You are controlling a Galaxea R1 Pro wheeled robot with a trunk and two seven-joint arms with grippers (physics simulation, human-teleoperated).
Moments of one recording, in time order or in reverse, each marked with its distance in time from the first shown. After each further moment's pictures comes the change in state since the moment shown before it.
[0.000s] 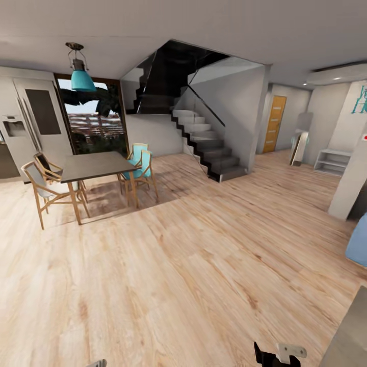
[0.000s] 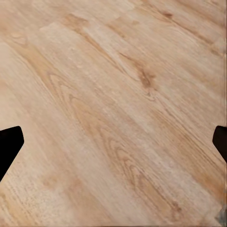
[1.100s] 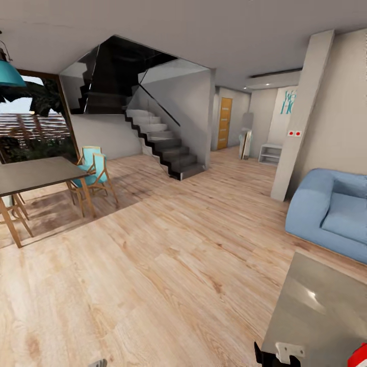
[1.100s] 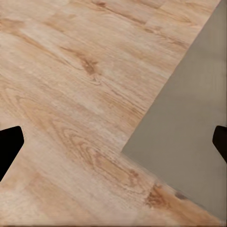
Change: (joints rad) left arm 0.000 -0.001 -0.001 0.000 0.000 0.001 -0.002; right arm 0.000 0.000 0.000 0.000 -0.002 0.000 0.000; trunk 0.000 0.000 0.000
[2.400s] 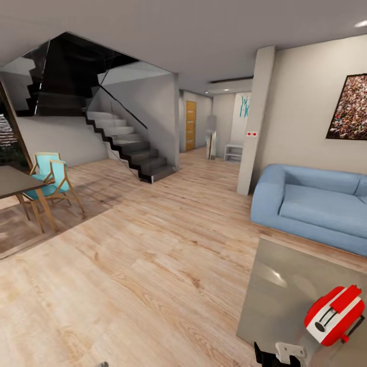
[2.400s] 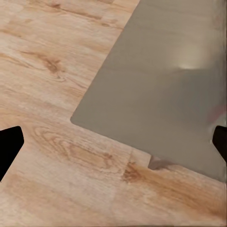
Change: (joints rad) left arm 0.000 -0.002 -0.005 0.021 0.001 -0.002 -0.004; right arm 0.000 0.000 0.000 0.000 0.000 0.000 0.000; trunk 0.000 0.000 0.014
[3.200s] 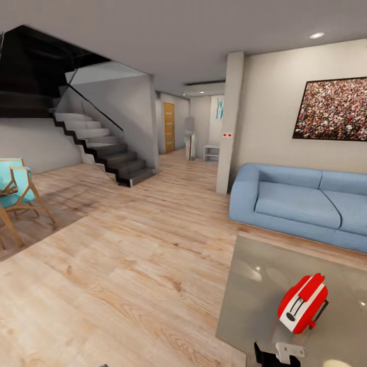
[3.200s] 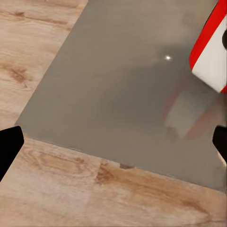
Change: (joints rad) left arm 0.000 0.001 0.000 0.015 -0.003 0.000 0.004; right arm 0.000 0.000 0.000 0.000 0.000 0.000 0.000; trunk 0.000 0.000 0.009
